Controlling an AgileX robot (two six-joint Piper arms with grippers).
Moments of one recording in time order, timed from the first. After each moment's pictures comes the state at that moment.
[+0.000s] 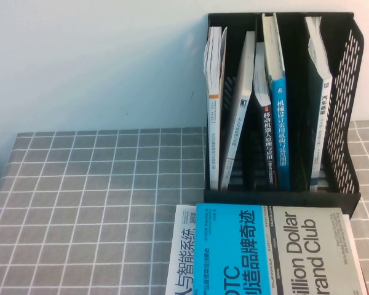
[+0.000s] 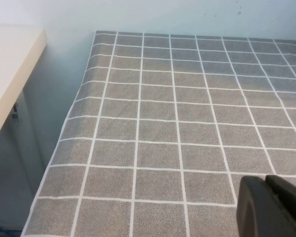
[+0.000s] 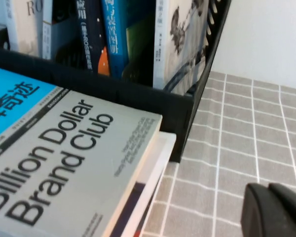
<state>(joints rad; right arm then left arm) 0.13 0.18 -0.01 0.36 0.23 -0.54 -0.02 -0.01 0.01 -0.01 0.37 -0.10</state>
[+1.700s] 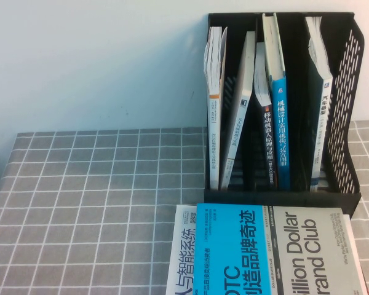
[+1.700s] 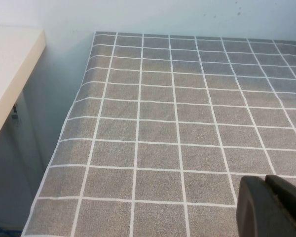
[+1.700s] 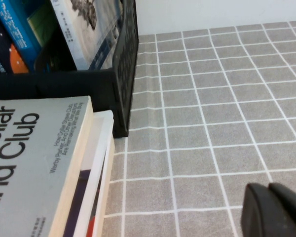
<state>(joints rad) -0.05 -0.01 0.02 0.09 0.44 -0.04 -0.02 -0.01 0.01 -0.01 0.37 -0.10</state>
